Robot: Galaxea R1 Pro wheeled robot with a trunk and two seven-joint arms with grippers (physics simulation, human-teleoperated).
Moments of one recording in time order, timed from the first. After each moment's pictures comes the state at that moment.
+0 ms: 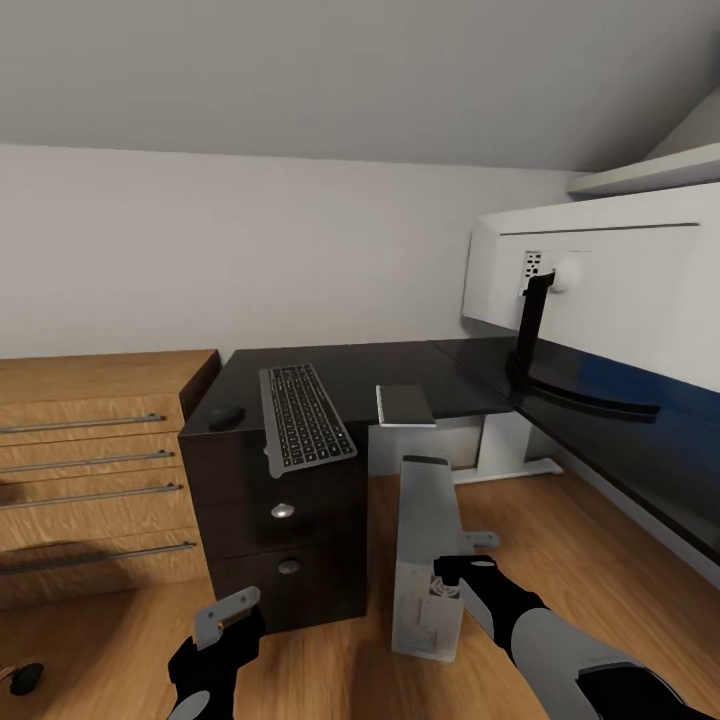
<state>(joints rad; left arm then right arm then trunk) 0.00 0.10 -0.48 -1.62 0.61 0.29 0.95 -0.76 0.06 0.10 -0.20 -0.07 0.14 -0.18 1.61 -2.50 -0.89</state>
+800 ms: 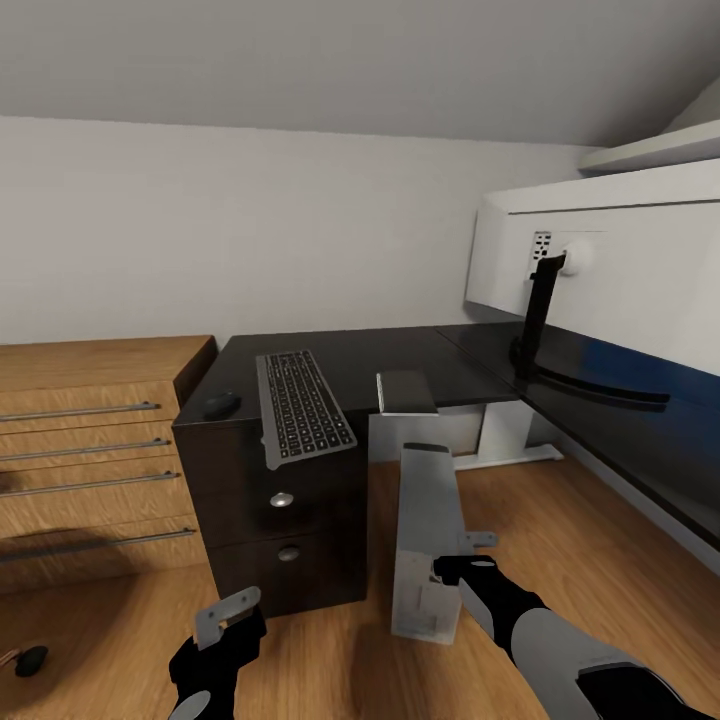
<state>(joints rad) 0.00 0.10 -0.48 -1.62 0.61 0.29 0.95 -0.76 0.06 0.10 -0.20 -0.07 0.14 -0.18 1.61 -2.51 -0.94</state>
